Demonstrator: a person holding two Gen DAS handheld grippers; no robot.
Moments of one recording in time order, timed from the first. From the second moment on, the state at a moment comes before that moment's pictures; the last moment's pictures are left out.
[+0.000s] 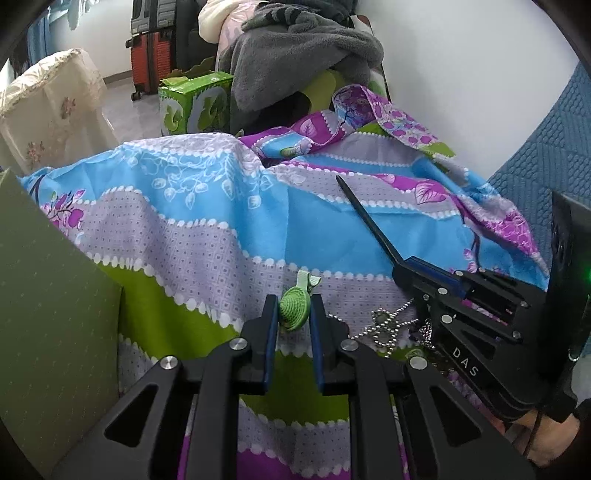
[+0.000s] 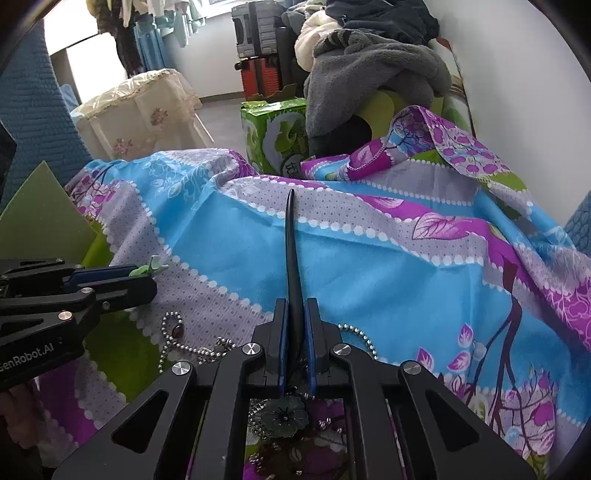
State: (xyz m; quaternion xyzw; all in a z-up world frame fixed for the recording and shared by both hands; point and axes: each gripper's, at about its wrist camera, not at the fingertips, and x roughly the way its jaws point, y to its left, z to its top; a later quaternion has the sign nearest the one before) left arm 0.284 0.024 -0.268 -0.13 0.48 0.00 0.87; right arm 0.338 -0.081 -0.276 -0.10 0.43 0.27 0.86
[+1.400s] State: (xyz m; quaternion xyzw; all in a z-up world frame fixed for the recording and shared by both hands) left arm 0.196 0.038 -0.130 -0.13 0.39 -0.02 0.91; right arm 0.234 -0.099 -0.134 -0.02 0.37 0.25 0.90
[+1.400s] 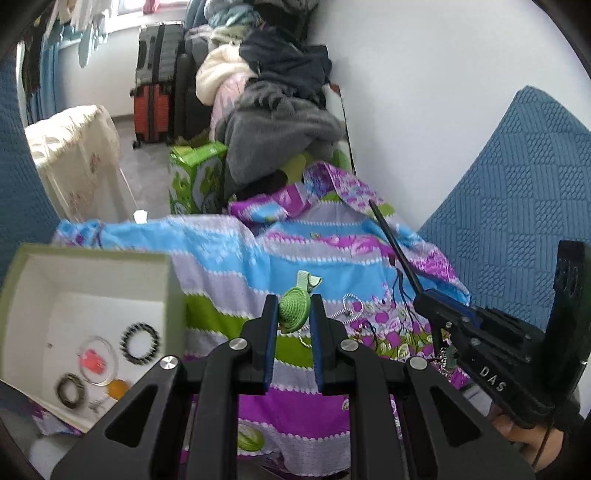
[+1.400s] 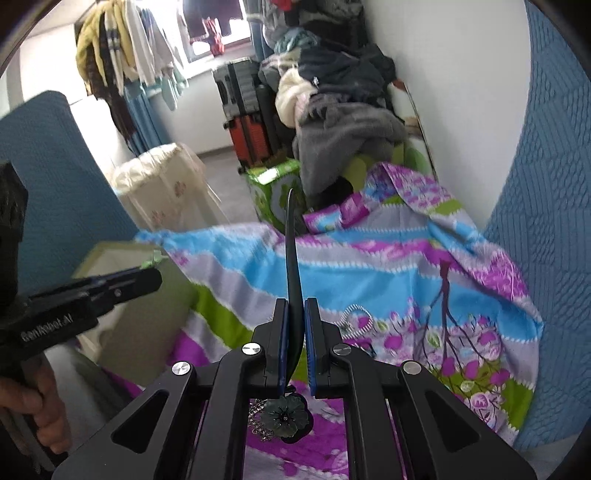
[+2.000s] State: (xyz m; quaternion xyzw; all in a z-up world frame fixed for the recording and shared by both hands) left arm 0.162 0.126 -0.073 -0.12 0.35 0.07 0.93; right arm 0.223 0.012 -0.051 -0.04 0.30 0.34 0.89
